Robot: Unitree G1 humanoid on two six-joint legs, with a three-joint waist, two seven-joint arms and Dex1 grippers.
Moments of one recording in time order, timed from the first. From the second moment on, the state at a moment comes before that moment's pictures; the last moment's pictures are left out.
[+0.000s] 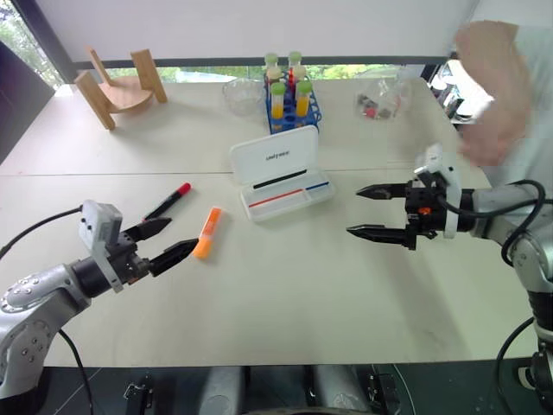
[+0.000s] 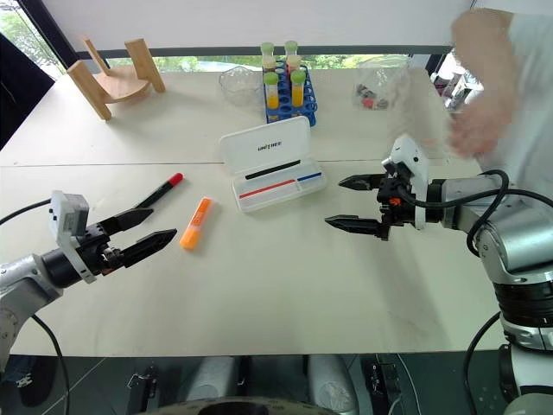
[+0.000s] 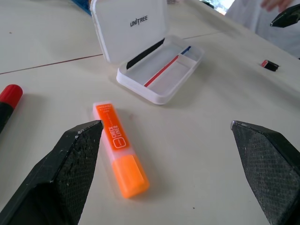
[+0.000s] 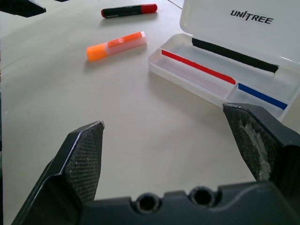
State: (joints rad) left arm 0.11 0.73 0.43 -0.47 -0.86 0.68 -0.72; right arm -0.46 -0.91 -0.04 -0.23 0.56 0.71 1.11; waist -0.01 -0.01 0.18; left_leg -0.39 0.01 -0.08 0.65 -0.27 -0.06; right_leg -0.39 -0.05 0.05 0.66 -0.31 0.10
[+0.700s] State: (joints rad) left arm -0.01 0.73 0.40 -0.46 -0.85 0.69 -0.69; right arm -0.46 -0.90 -0.04 -0.23 0.56 0.71 1.08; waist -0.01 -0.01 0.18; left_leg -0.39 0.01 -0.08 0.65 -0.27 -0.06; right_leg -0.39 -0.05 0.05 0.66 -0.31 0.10
